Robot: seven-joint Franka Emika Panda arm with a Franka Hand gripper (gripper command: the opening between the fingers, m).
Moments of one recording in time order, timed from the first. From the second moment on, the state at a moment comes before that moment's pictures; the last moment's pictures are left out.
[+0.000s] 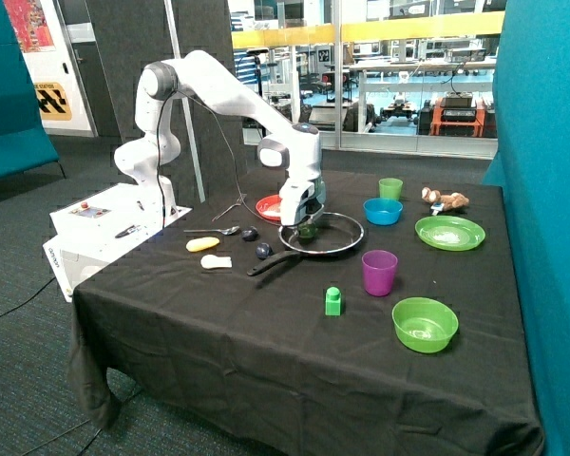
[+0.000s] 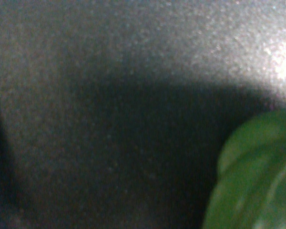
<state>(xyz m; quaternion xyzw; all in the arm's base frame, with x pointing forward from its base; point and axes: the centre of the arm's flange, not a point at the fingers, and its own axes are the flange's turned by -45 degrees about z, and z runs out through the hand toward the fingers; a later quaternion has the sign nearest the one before) 0.639 -0.069 0.297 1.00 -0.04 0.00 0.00</state>
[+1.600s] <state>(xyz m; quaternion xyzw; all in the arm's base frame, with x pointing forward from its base) 0.646 -0.068 0.285 1.00 -0.02 0.00 0.00</state>
